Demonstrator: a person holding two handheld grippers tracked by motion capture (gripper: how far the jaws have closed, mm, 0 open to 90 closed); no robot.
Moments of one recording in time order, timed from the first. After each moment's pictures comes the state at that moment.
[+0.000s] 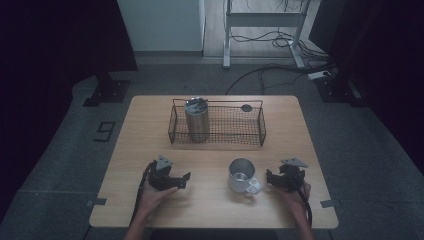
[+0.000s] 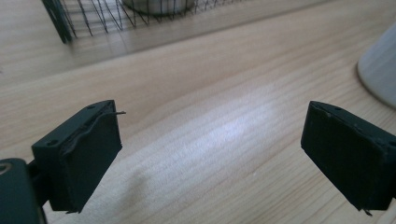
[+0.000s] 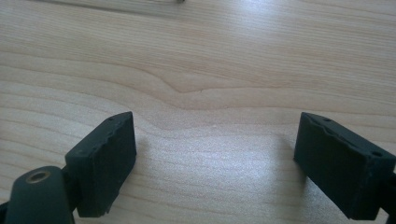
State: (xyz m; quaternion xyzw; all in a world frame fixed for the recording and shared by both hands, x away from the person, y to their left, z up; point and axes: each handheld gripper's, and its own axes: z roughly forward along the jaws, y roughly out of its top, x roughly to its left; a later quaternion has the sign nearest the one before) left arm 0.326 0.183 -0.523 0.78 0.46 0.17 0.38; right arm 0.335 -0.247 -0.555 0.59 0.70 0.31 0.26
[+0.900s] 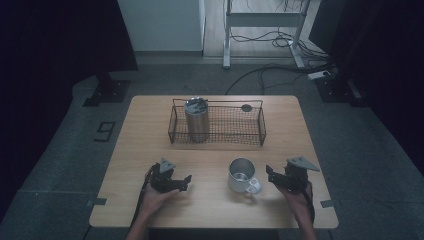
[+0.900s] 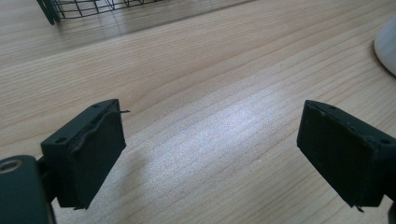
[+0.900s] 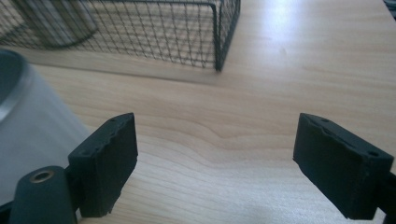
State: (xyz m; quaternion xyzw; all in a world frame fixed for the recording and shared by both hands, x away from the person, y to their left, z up) left arm 0.324 0.180 -0.533 0.79 0.46 0.17 0.37; right arm 0.307 -0.242 -0.503 0.56 0.67 0.41 0.26
